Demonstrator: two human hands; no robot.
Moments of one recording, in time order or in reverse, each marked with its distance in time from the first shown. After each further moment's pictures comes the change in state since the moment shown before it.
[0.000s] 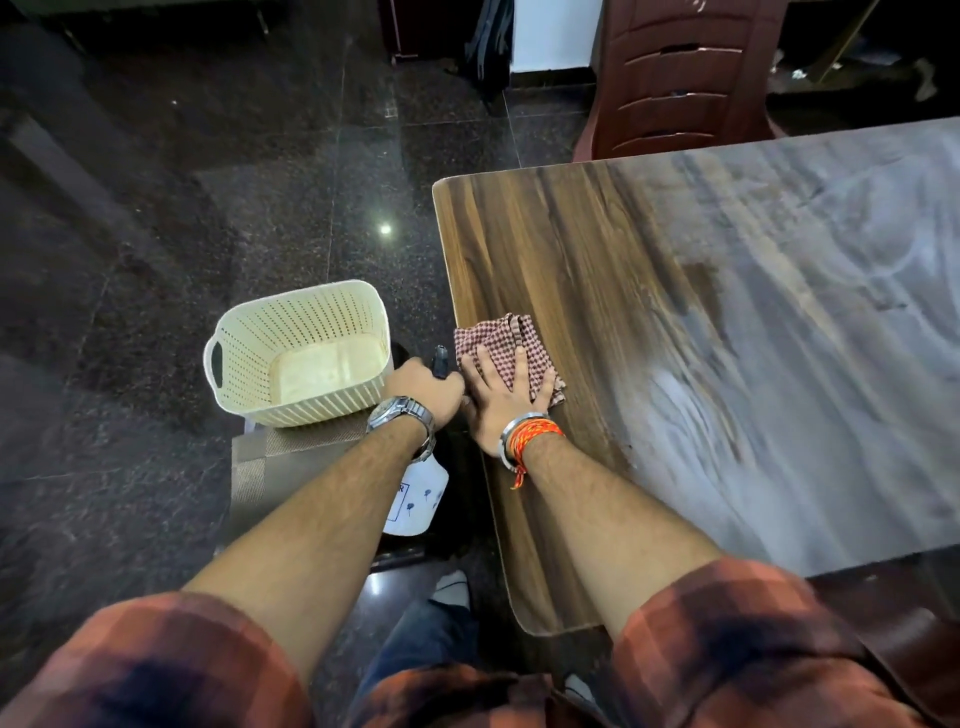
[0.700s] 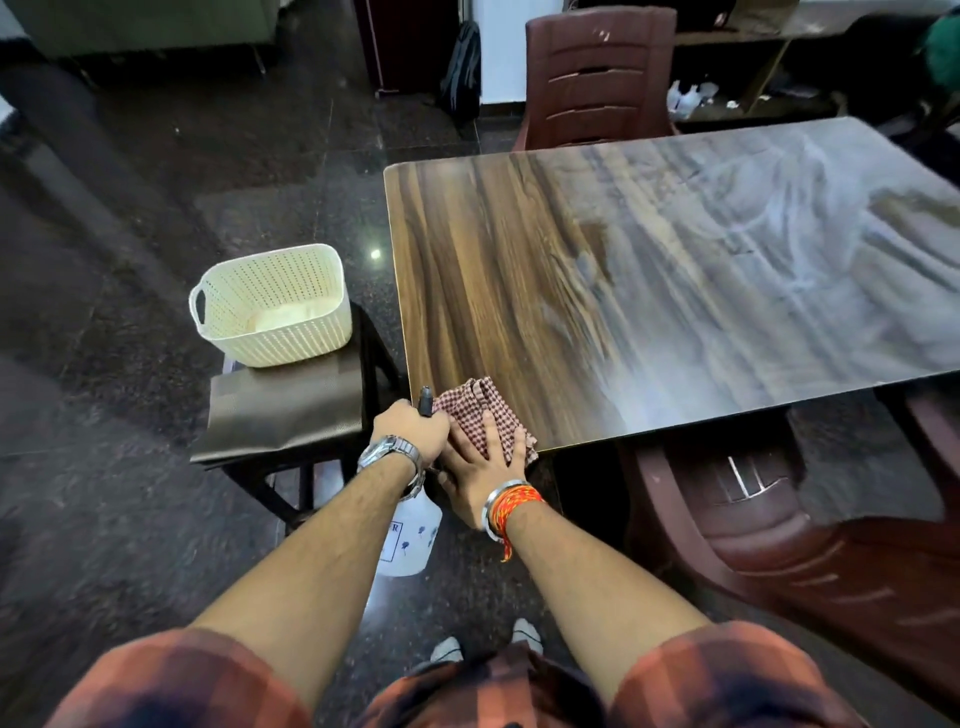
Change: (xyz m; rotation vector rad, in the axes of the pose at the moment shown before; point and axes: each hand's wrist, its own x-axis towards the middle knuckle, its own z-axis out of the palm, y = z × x) left_hand -0.228 -0.039 0.082 -0.086 -0.025 -0.088; right_hand -0.261 0.066 0.042 -0.012 -0.109 -0.156
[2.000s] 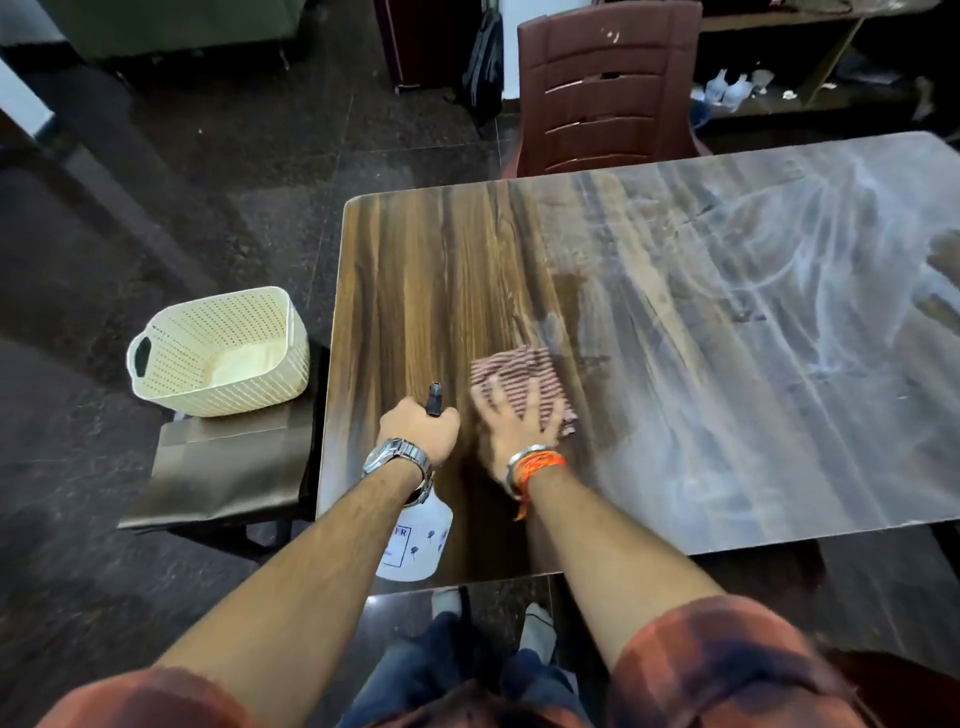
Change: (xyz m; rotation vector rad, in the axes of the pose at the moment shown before) left_hand 0.065 0.173 0.073 -0.033 0.061 -0.048; right_hand 0.140 0.177 -0.102 0.026 0.036 0.122
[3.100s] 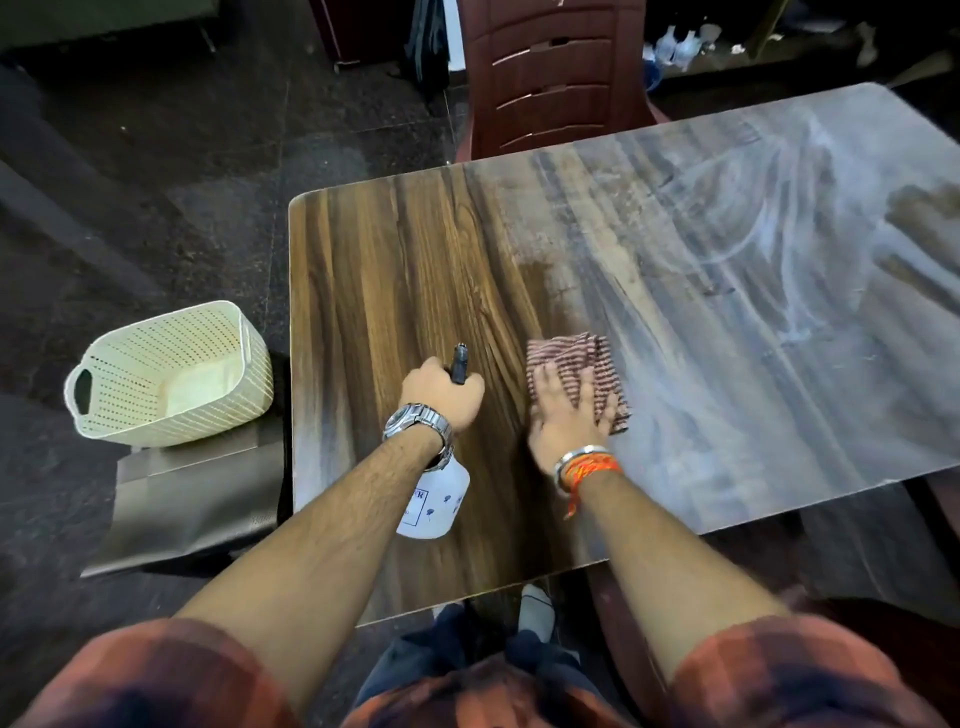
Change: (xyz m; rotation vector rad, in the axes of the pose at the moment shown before) left_hand 0.031 0.055 0.030 0.076 -0.078 0.190; right_hand -0.006 0.075 -0.010 0.098 0.194 0.262
